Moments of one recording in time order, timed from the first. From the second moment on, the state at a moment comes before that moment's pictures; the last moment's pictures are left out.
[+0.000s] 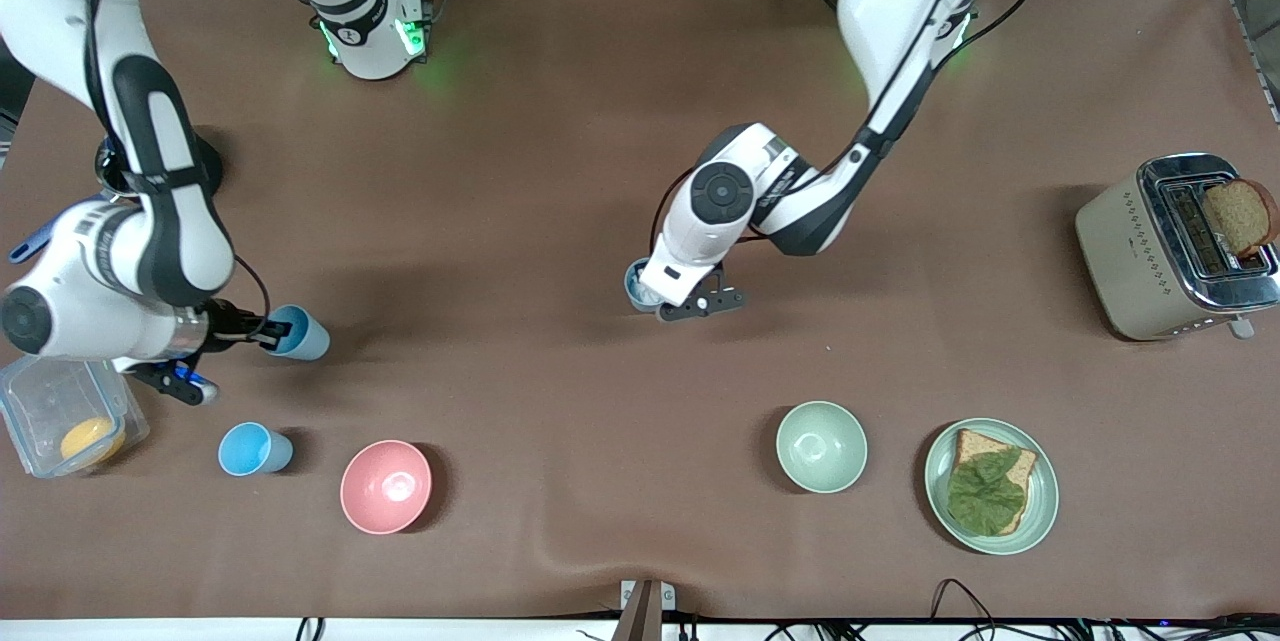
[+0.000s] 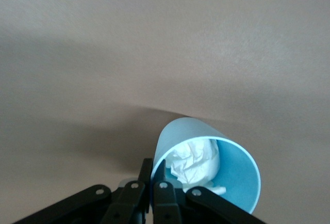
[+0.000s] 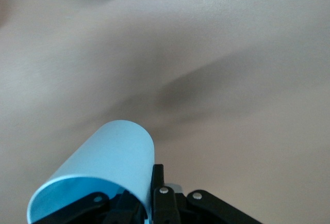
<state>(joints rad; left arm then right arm) -0.53 0.72 -0.27 -1.60 0.05 2.36 -0.99 -0.02 0.49 -0.11 -1.72 0.21 1.94 0.17</state>
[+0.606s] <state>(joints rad) -0.51 0.64 -0.22 -1.54 0.05 2.26 -1.03 0.13 0.36 -0.09 -1.63 0.24 1.72 0.44</state>
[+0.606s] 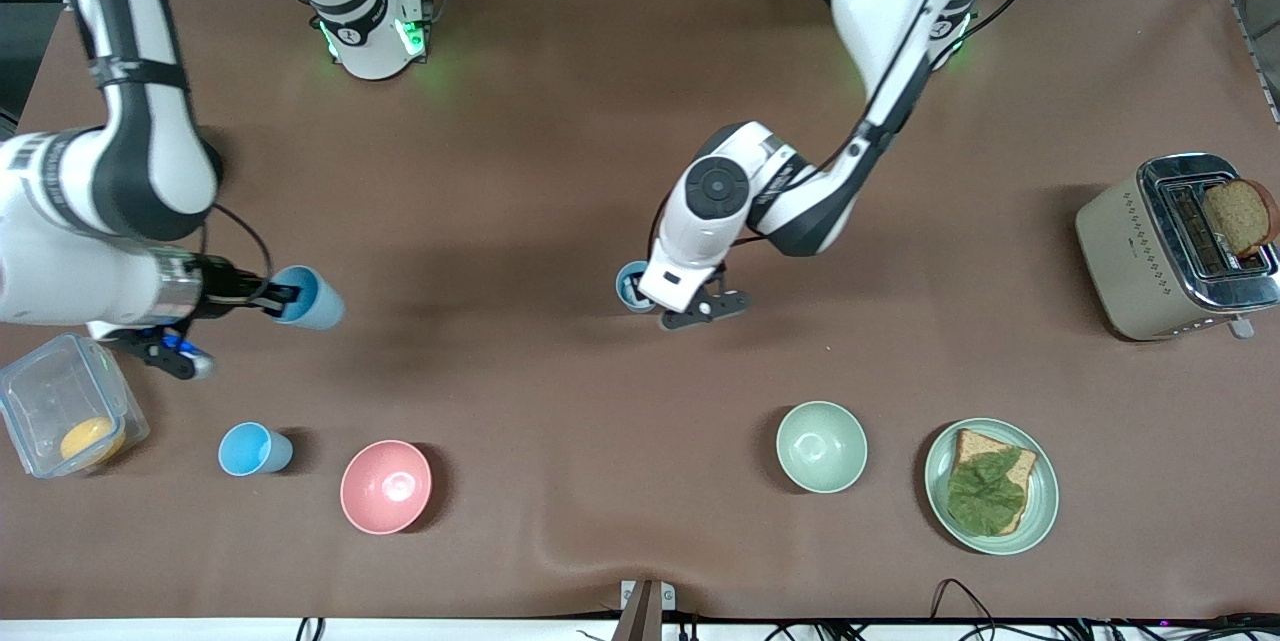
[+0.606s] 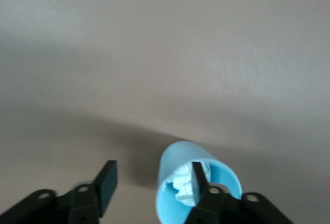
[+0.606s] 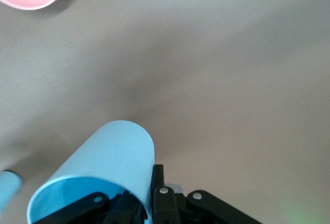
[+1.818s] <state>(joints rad) 0.13 0.17 -0.21 -1.55 0.09 1.71 -0.30 0.74 0.51 -0.09 -1.63 0.39 2.18 1.26</state>
